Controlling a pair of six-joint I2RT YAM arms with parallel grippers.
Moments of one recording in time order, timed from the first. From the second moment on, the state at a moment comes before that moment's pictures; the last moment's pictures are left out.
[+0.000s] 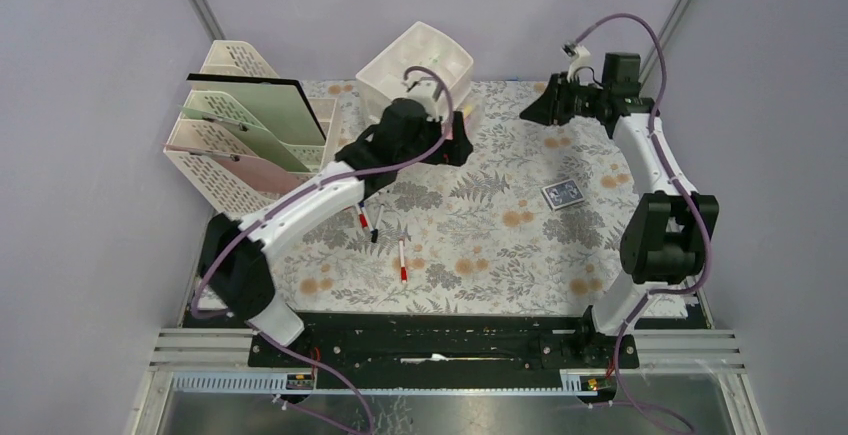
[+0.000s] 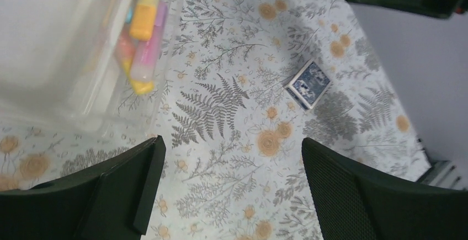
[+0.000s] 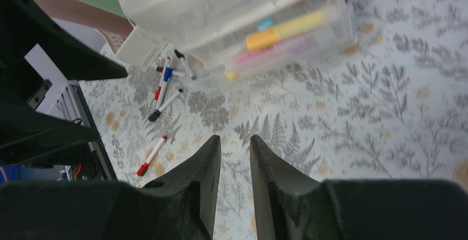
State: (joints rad) left arm -0.71 1.51 1.30 -0.19 -0.03 -0.47; right arm -0.01 1.76 1.59 -0.42 -0.96 0.02
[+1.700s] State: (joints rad) left arm -0.71 2.15 1.97 -0.51 -0.17 -0.03; right arm -0.13 1.70 1.29 -0.41 -0.96 -0.08
